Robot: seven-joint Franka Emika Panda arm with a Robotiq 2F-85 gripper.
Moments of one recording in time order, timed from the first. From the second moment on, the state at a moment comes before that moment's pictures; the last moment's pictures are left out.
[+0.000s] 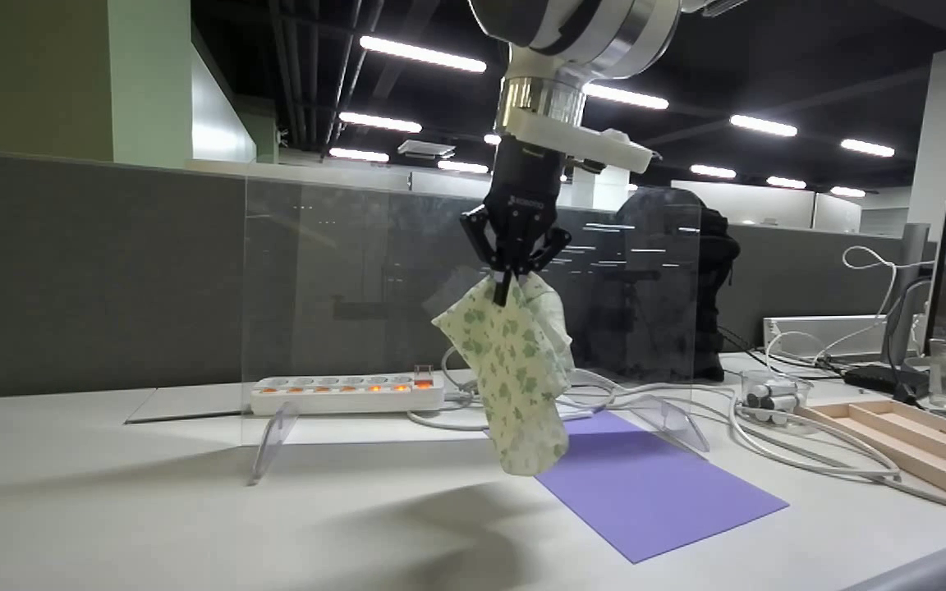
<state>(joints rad) 0.02 -0.08 0.16 -2.45 0.17 2.49 0.10</state>
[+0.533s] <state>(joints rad) 0.02 -0.08 0.13 -2.51 0.09 2.55 0.18</state>
